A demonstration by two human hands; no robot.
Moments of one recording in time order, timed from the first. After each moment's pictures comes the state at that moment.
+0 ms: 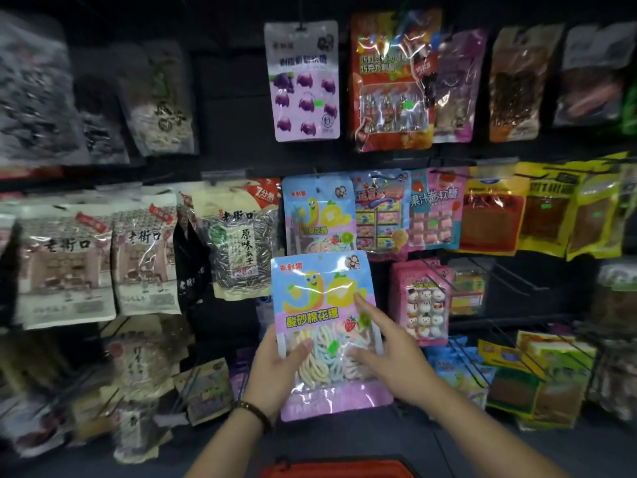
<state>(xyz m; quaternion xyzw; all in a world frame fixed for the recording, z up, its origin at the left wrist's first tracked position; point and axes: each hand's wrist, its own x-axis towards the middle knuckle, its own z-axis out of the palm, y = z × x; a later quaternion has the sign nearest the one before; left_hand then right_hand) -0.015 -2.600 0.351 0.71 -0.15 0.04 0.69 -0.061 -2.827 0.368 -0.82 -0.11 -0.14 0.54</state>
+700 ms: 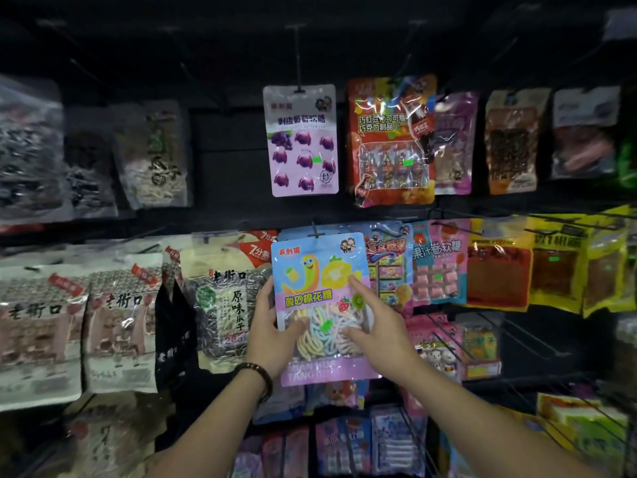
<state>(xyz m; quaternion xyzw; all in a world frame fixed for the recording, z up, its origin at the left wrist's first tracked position) 0.114 -2.627 0.458 0.69 -0.21 0.15 0.67 0.050 -2.832 0.465 -0.82 -0.09 -0.23 0.52</state>
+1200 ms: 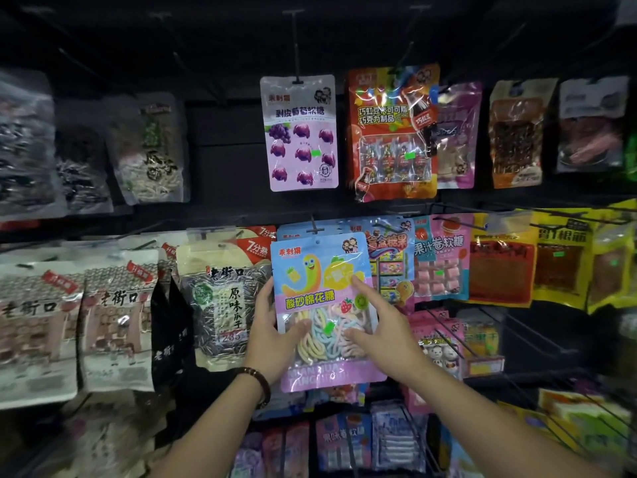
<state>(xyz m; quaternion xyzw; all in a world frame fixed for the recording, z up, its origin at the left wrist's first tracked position) 0.111 -2.628 0.451 0.70 -0.19 0.13 0.68 0.054 -2.843 0.457 -0.81 -0.10 -0.21 0.54</state>
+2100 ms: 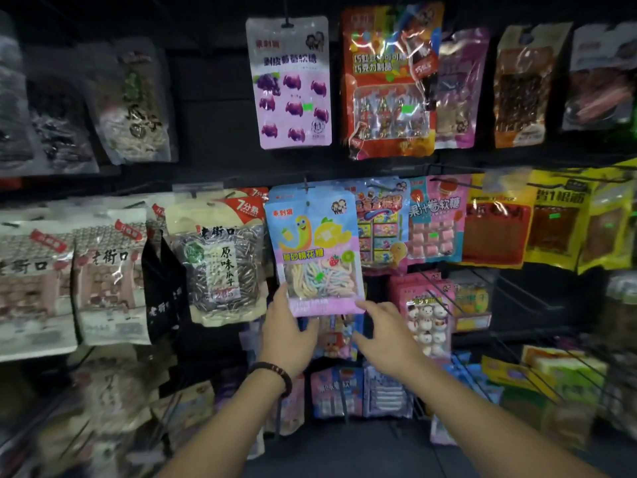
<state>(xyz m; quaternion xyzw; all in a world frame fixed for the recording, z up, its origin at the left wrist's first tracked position) 0.089 -2.654 0.391 0.83 -0.14 0.13 0.52 0.032 -2.852 0.394 -0.93 0.02 -0.13 0.34</state>
